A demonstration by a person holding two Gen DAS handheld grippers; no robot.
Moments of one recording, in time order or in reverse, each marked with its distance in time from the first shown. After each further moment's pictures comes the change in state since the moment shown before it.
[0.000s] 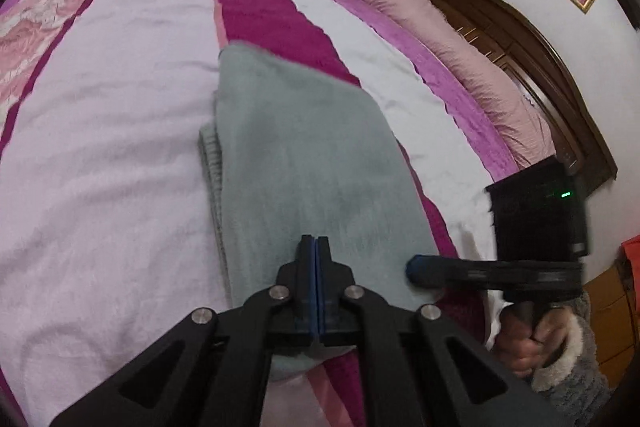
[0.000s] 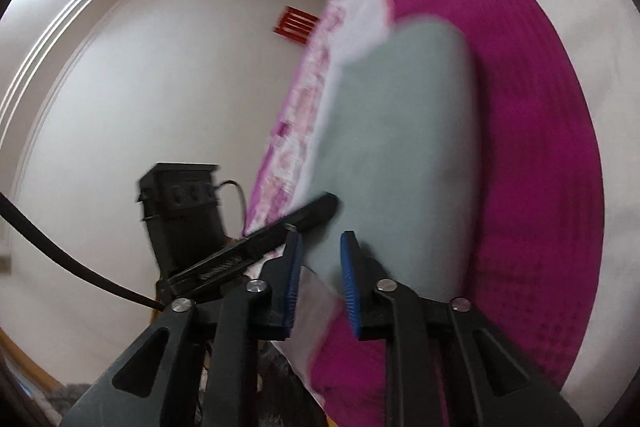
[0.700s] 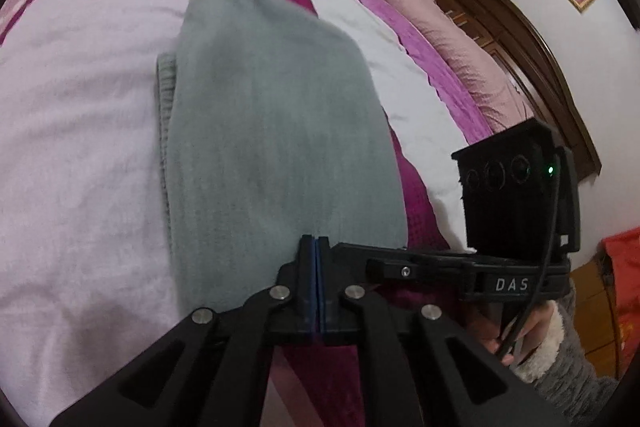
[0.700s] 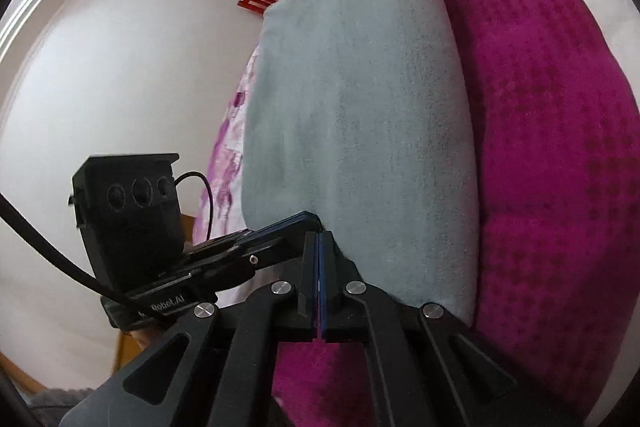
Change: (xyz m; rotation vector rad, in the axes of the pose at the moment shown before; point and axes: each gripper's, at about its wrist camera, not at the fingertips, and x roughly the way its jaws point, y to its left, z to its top) left arm 0.020 -0.018 -0.013 -0.006 0.090 -0.077; right arm 0.042 0.006 -0.001 -0.063 0.080 -0.121
